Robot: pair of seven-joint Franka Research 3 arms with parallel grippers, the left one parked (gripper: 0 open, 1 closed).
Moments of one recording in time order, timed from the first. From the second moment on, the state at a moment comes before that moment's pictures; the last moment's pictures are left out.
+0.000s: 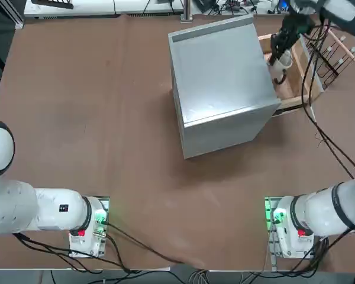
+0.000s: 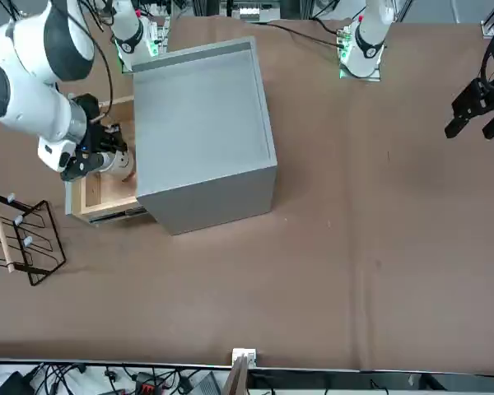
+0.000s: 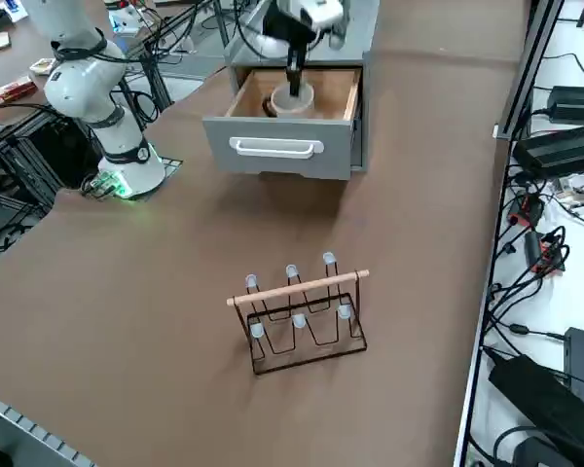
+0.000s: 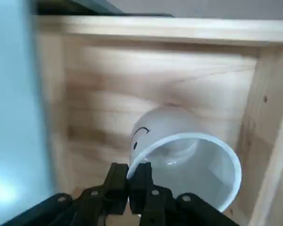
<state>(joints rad) 0.26 0.04 -0.09 -1.81 0.17 1.66 -0.11</state>
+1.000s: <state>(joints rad) 0.16 0.01 -0.34 -1.57 -0.11 1.34 -0.79</state>
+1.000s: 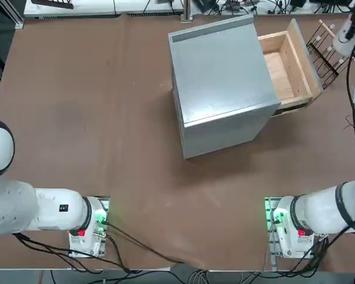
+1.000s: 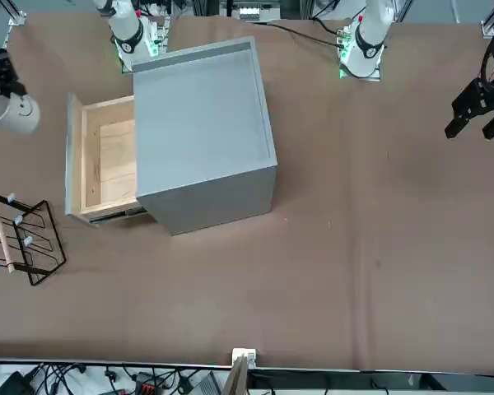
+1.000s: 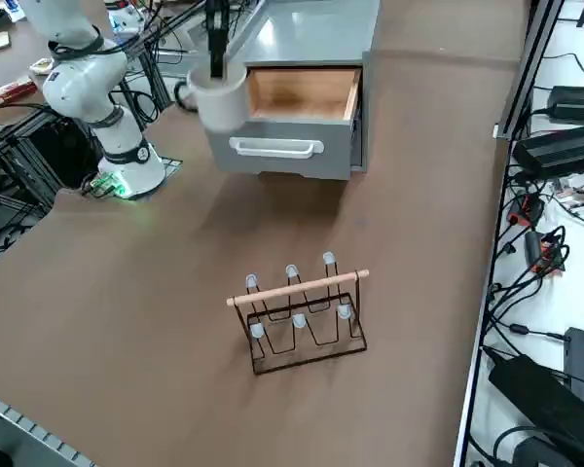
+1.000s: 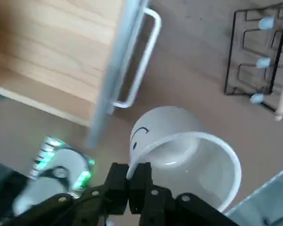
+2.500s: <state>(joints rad) -0.09 0.02 -0.35 -2.45 -0.40 2.56 -1.47</state>
